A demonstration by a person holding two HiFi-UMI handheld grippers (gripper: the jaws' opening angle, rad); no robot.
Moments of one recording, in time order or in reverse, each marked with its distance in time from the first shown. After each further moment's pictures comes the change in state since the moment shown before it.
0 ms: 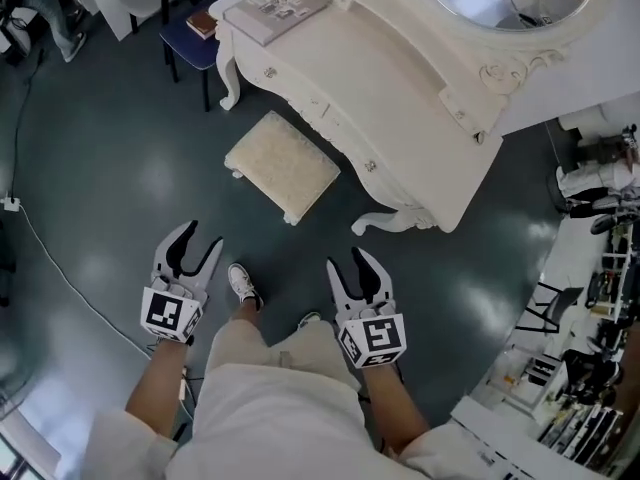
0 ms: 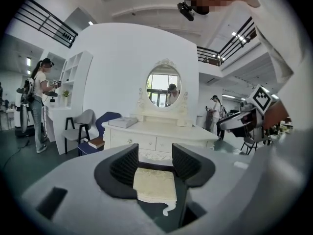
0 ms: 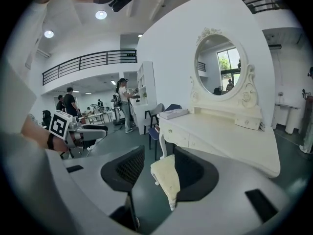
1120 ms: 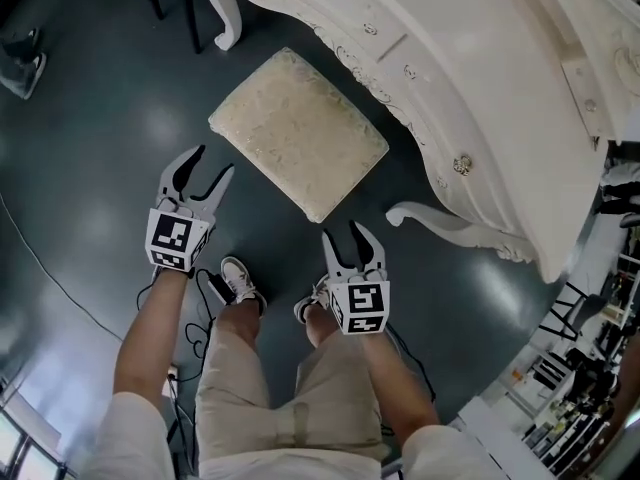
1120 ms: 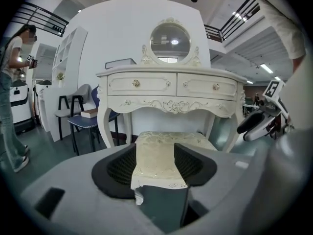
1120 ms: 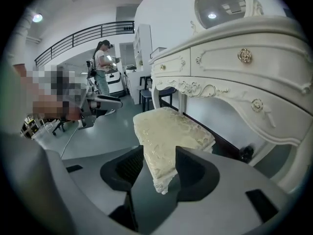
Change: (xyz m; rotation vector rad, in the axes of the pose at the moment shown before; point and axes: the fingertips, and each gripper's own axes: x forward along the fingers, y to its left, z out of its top) left arm 0.224 0.084 -0.298 0.070 0.167 0.006; right arm 0.217 -0.083 -0.318 -0.033 0.259 -0.012
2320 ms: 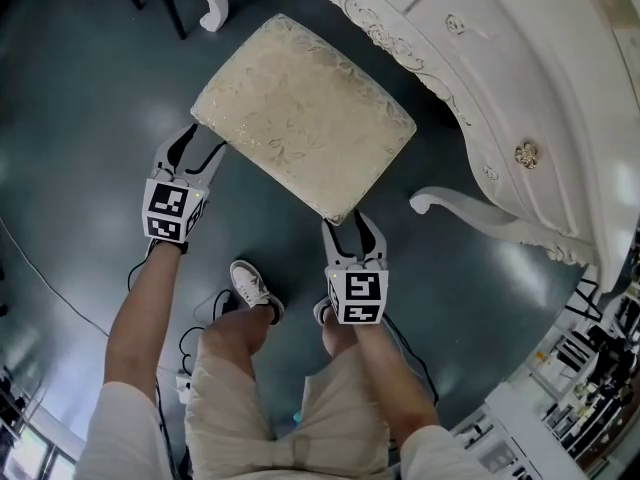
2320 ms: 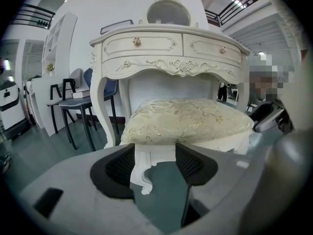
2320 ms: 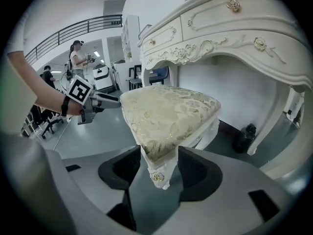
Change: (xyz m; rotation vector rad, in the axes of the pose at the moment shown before) left arm 0.082 0.039 -0.121 0.057 0.159 -0.044; right arm 0.085 -0.004 -0.091 0.089 0.059 -0.086
